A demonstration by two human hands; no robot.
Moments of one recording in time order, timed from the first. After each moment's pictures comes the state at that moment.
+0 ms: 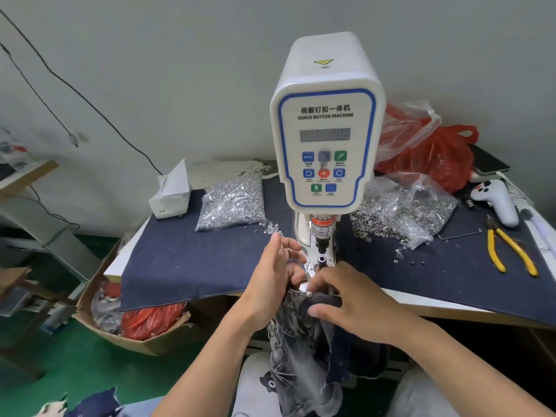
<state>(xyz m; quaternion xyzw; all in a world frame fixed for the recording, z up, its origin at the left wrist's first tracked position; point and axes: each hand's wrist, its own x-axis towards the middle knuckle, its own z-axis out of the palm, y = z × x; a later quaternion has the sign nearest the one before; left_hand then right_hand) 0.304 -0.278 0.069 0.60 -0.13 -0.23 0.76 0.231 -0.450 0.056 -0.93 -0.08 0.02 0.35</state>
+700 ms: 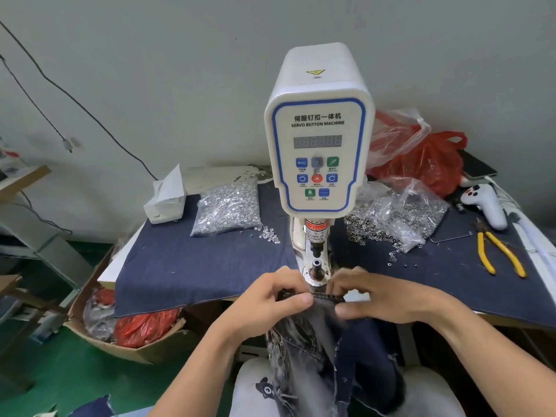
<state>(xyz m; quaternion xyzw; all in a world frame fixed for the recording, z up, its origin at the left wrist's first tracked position) 0.305 -0.249 0.062 0.74 -0.39 -0.22 0.50 0.236 -0.504 0.066 -0.88 -0.13 0.20 0.40</state>
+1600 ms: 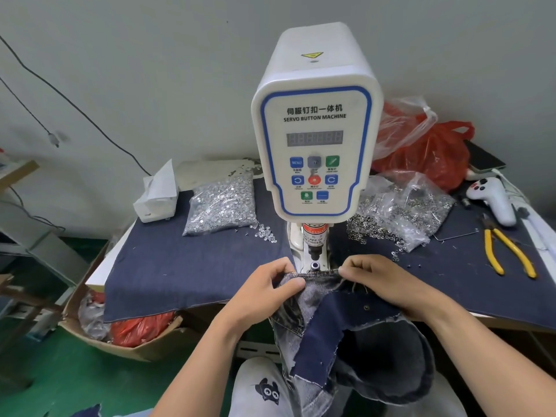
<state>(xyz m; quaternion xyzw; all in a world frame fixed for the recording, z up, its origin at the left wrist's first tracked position) 0.344 -0.263 0.022 0.79 -0.29 -0.21 0.50 0.264 -0.522 0.028 -0.80 0.01 0.08 0.59</state>
